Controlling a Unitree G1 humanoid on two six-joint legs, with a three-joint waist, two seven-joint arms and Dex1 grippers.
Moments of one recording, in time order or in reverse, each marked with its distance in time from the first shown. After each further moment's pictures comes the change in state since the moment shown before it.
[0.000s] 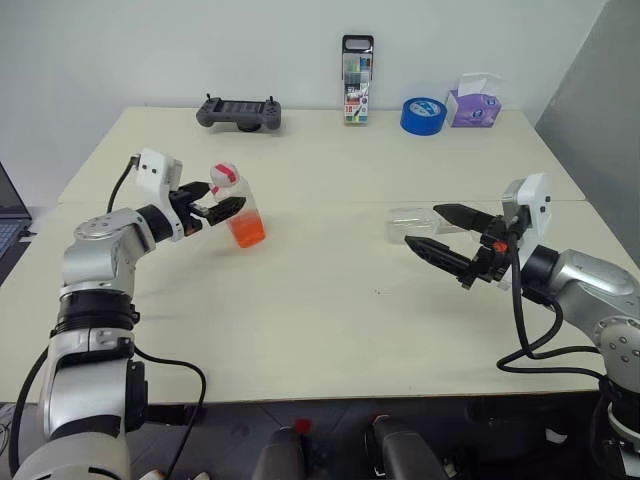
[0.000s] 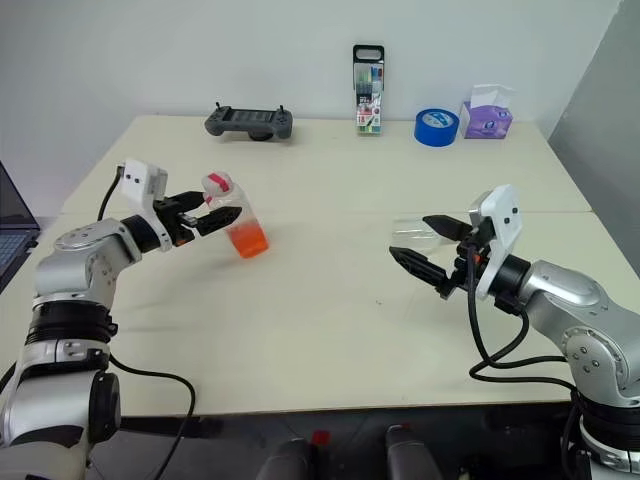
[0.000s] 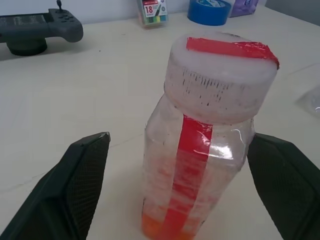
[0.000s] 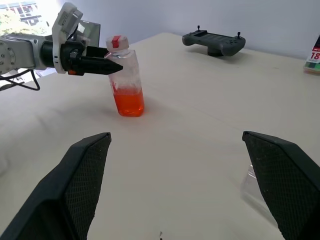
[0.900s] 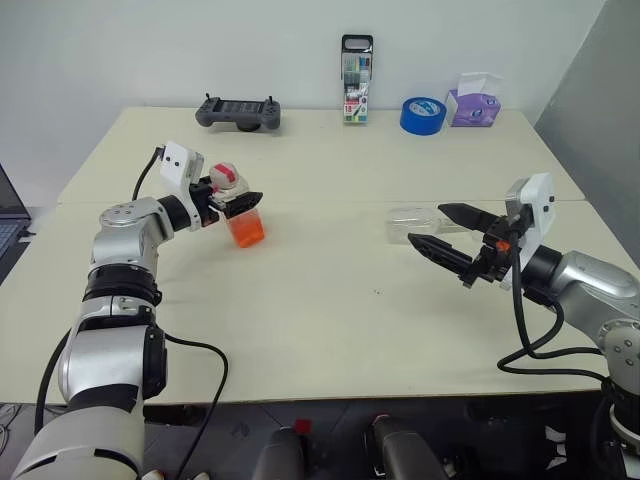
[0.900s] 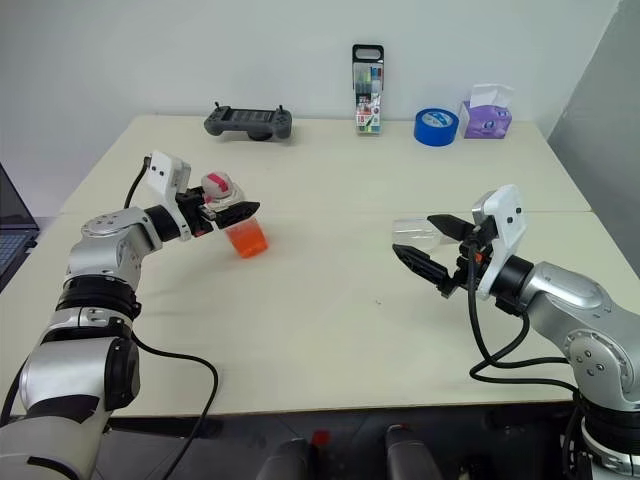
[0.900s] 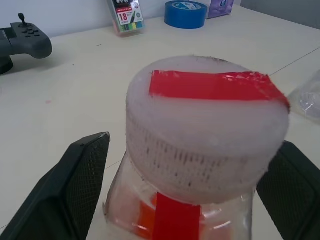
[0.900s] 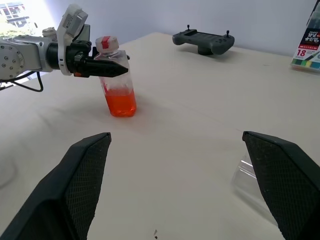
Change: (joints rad) left arm -0.151 -0.045 -0.035 0.271 0.089 -0.184 -0.081; right arm 0.009 0.000 -0.016 -0.020 0.021 0.019 -0.042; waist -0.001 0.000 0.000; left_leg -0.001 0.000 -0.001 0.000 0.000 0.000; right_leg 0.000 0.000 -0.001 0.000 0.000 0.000
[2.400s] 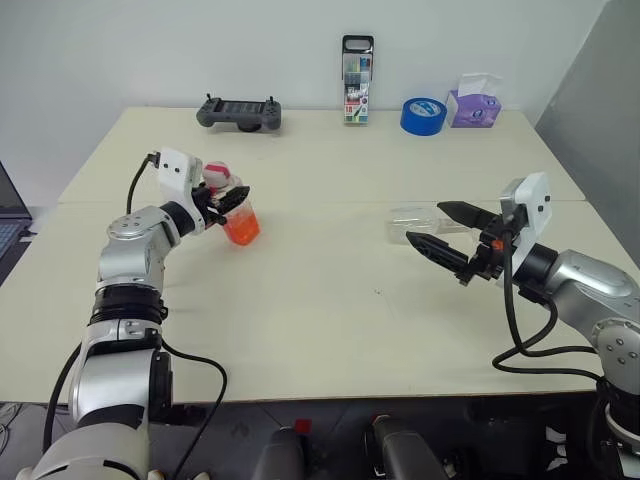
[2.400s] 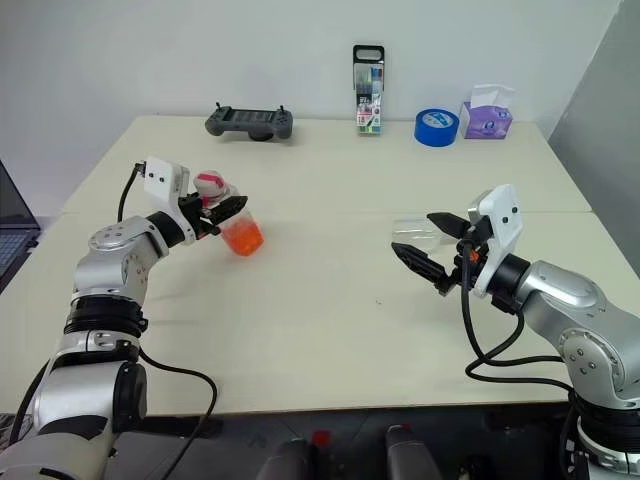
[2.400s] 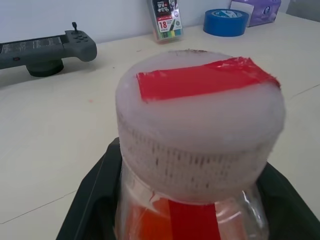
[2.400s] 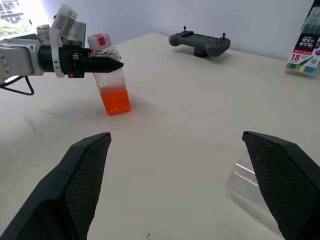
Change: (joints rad) left arm 0.131 -0.048 0.040 -0.226 -0.012 0.046 0.245; right arm -0.007 0.010 0.024 0.006 -0.050 -0.025 -0.001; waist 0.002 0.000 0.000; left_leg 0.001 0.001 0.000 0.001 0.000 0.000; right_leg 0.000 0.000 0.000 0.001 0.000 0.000
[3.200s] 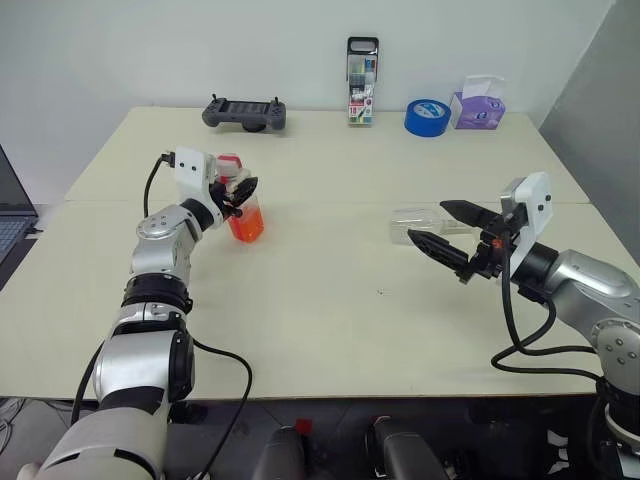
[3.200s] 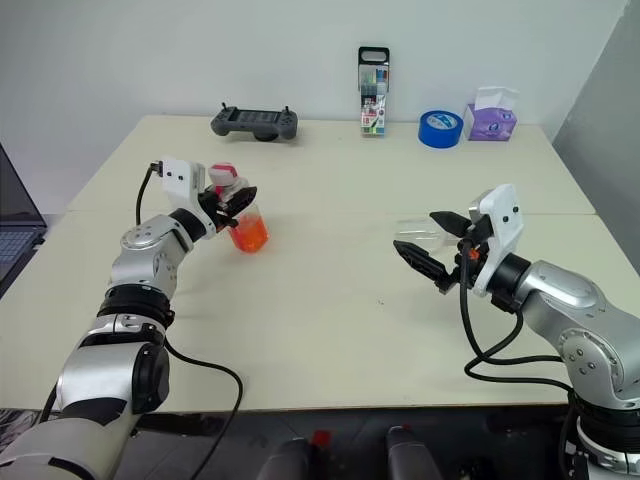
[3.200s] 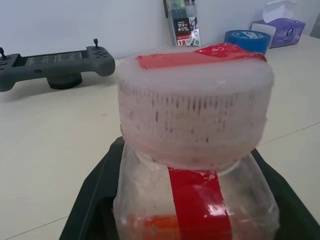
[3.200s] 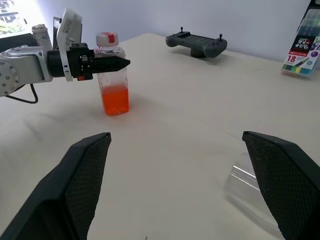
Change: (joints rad) left arm -0.113 -0.082 0.002 0.263 0.032 -0.222 0.088; right arm 0.004 0.003 0.000 -0.004 -0.005 0.001 -0.024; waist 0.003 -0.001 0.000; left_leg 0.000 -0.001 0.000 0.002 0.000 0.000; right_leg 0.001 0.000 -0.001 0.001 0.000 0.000
